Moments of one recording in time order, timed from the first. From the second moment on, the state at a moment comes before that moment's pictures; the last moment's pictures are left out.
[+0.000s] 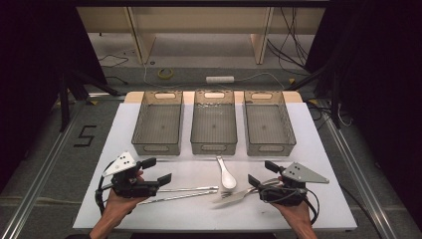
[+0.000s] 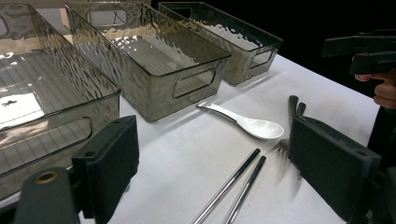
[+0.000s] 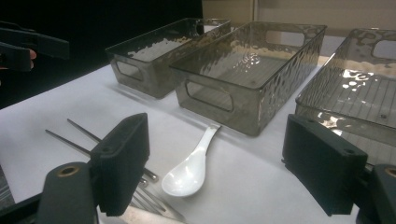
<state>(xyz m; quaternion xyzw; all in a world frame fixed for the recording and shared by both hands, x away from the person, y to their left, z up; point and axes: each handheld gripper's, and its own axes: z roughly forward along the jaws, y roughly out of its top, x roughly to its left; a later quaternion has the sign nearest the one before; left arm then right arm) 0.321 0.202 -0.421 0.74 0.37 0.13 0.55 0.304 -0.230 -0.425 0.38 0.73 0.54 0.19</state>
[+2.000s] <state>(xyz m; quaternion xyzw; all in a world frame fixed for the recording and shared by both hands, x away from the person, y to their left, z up) 0.378 0.127 -0.452 0.95 0.23 0.03 0.20 0.309 -0.225 -0.429 0.37 0.75 0.52 0.17</state>
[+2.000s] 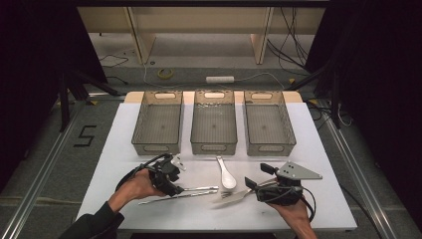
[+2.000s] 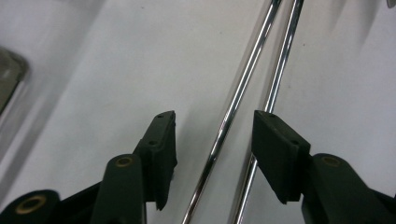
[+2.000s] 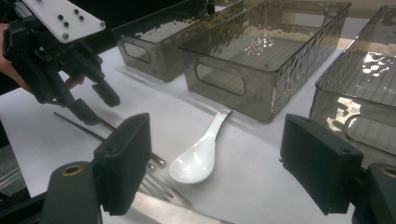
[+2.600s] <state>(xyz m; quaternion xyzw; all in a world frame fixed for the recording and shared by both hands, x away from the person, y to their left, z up) 0.382 0.116 -0.462 0.97 0.19 0.01 0.14 0.310 -0.223 -0.430 0.37 0.76 0.52 0.16</state>
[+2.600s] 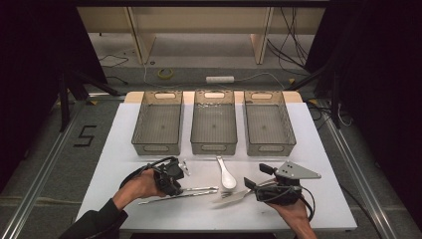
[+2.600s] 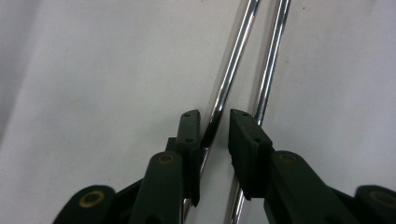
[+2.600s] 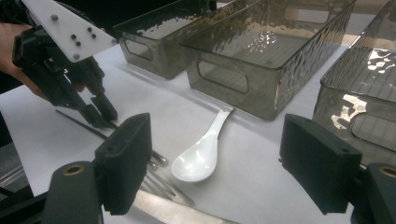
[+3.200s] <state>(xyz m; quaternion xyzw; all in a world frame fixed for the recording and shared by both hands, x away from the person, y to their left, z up) 0.380 0.110 -0.461 0.98 0.16 0.02 0.12 0.311 -0.224 -0.430 0.38 0.76 0.51 0.16</state>
